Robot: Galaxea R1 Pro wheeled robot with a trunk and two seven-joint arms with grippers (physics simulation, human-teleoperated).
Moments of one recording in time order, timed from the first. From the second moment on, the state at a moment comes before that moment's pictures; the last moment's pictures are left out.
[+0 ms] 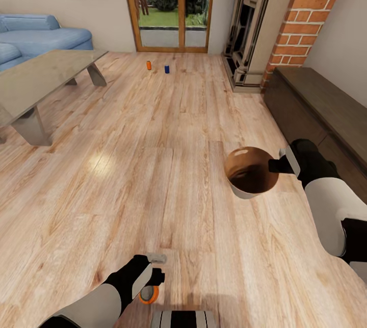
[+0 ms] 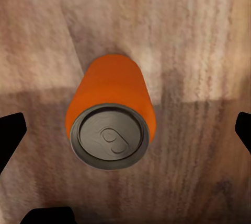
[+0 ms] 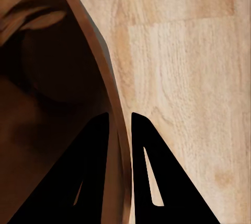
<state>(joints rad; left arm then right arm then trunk) -0.69 -0.15 -0.32 -0.30 0.34 0.54 0.22 -1.26 -0.21 -0.09 -0.58 0.06 1.05 0.02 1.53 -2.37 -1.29</state>
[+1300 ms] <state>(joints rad) -0.69 -0.15 -0.32 -0.31 0.34 0.54 0.22 -1.29 -0.21 -0.09 -0.72 0.07 1.05 0.02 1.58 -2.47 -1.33</state>
